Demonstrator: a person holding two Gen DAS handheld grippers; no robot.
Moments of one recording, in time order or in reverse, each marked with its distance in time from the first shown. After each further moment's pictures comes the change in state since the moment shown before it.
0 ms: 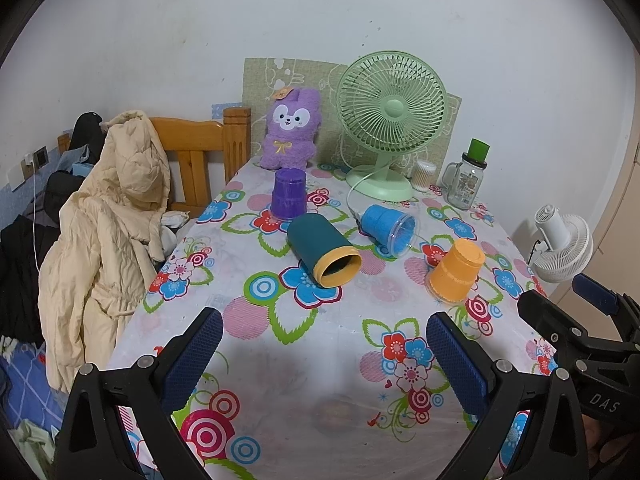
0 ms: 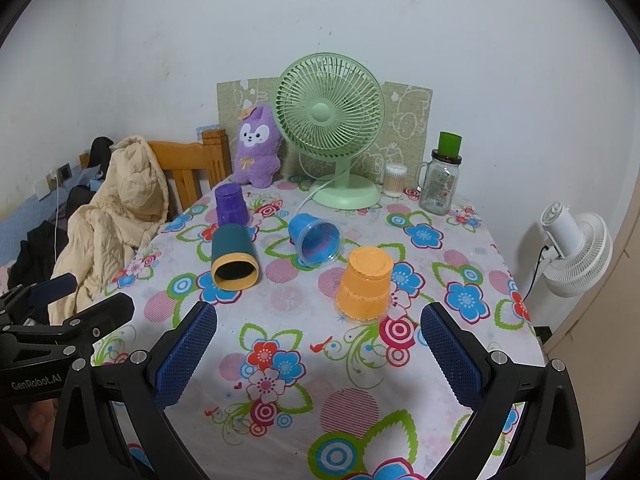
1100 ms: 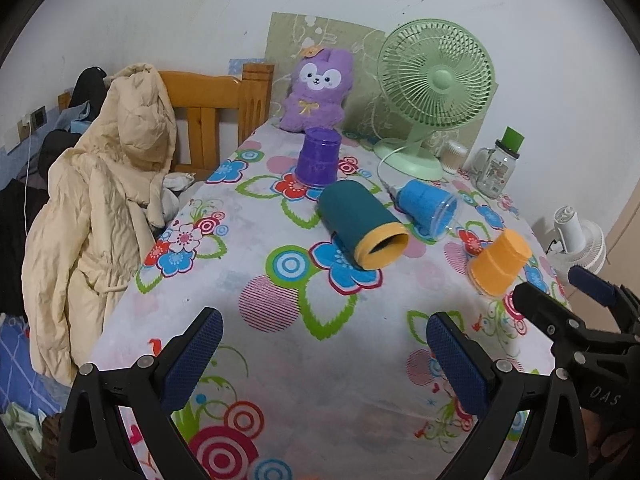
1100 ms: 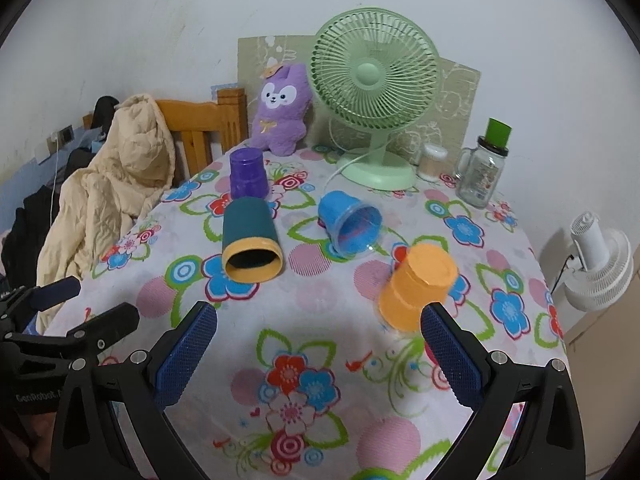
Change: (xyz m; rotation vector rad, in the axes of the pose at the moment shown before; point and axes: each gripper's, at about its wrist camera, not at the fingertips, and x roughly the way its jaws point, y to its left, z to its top) left arm 0.059 0.052 -0.002 -0.082 0.110 -0.004; right arm 0.078 0.042 0.018 -0.092 0.117 0.026
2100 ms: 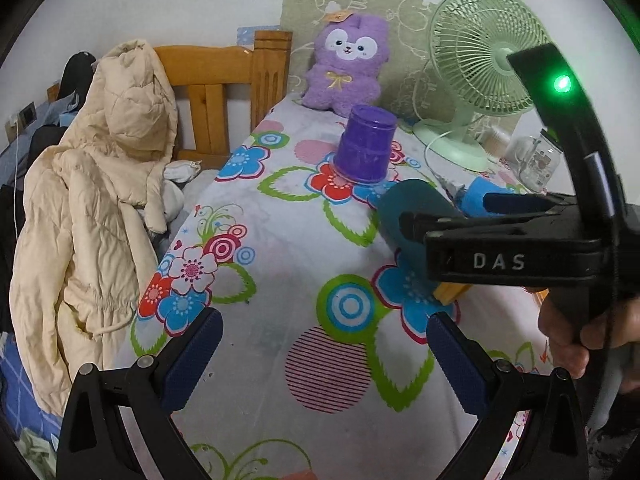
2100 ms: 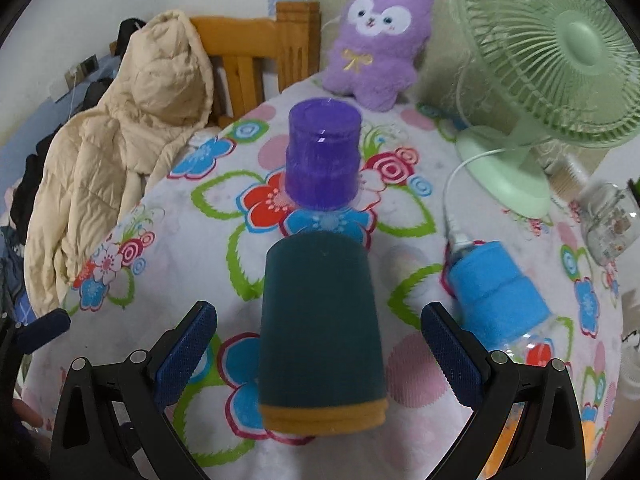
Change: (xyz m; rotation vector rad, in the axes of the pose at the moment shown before) left arm 0.079 0.048 0.038 0.009 0.093 0.035; right arm 0.188 0.076 0.084 -0.172 0.278 0.190
